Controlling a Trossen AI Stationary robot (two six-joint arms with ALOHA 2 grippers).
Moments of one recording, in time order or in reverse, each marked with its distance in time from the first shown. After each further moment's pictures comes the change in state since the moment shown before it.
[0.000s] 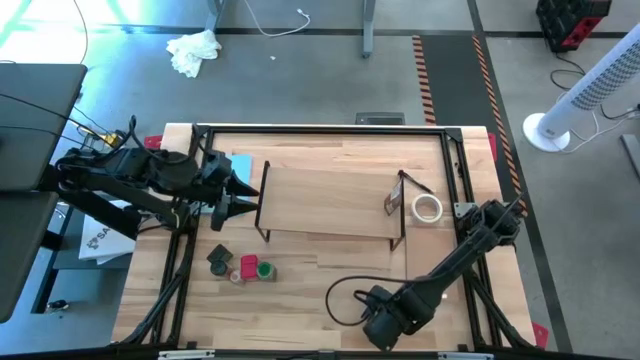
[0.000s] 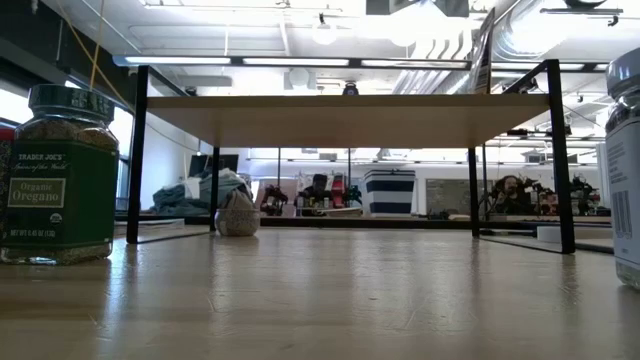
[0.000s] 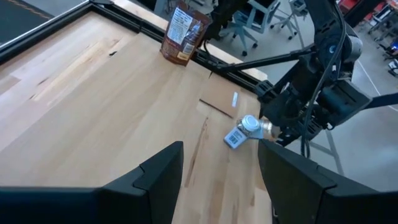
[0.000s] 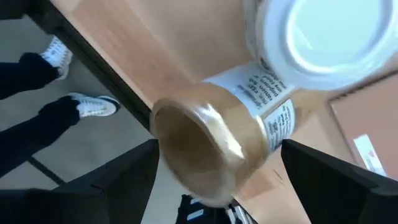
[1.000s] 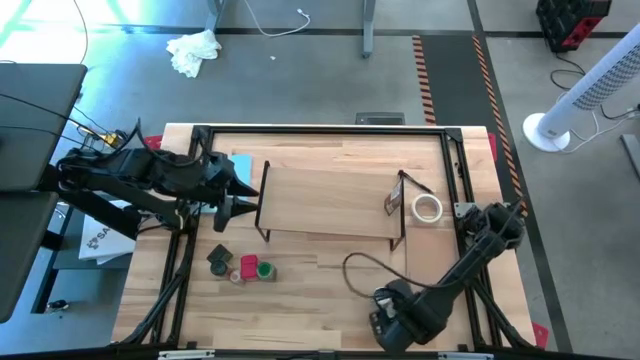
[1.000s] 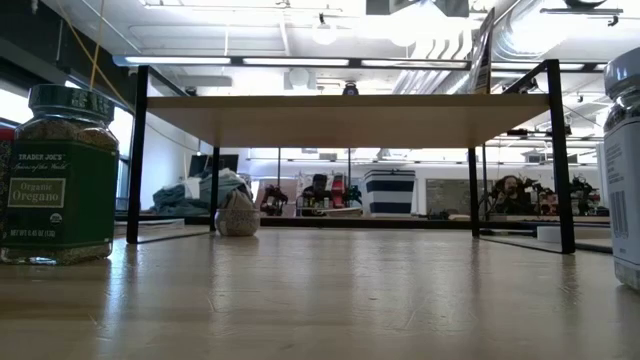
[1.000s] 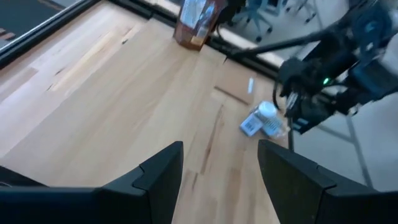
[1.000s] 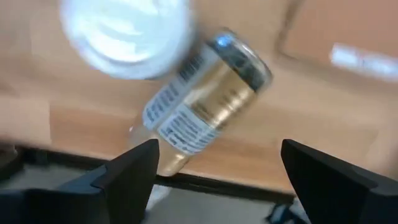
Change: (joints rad) left arm 0.001 0.018 0.000 -0.060 -0.017 0.023; right arm 0.089 -0.003 0.001 -0.094 0.151 0.782
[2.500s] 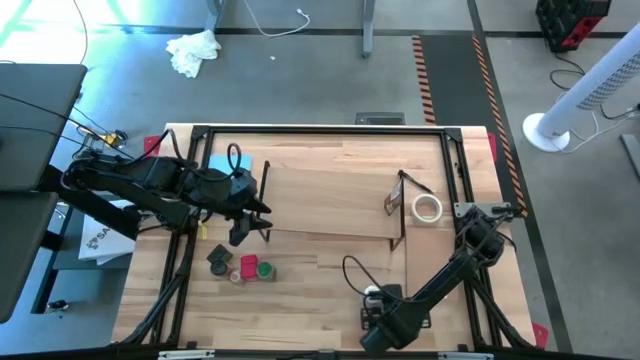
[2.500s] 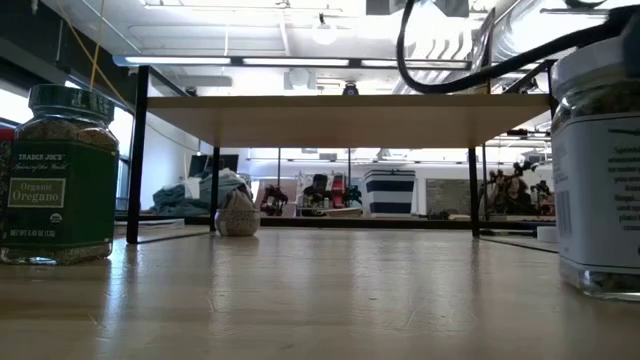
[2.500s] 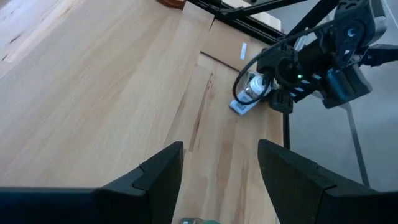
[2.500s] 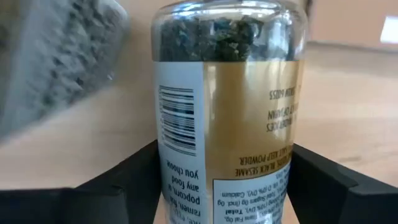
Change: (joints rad) left arm -0.007 0.131 0.000 0.018 0.107 -0.005; right arm -0.029 0.218 0.005 0.066 -0.075 0.136
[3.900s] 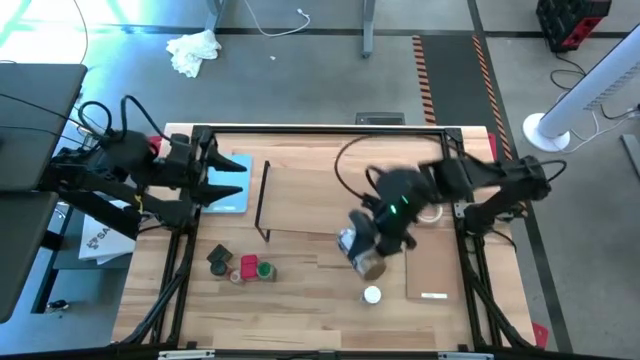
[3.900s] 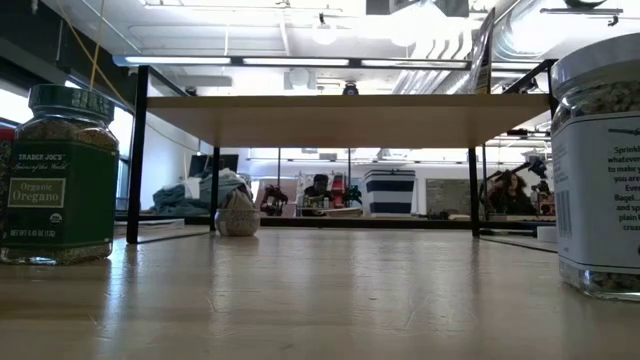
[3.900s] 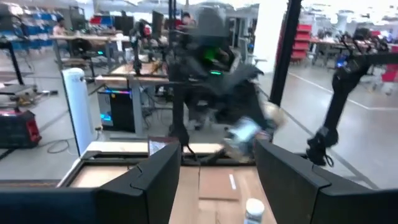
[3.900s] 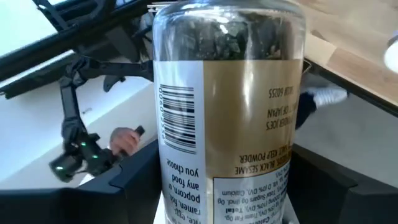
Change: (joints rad) left arm 0.000 -0.257 0.000 0.380 -0.077 0.509; right arm -0.596 -0.640 0.113 0.283 -0.422 -0.558
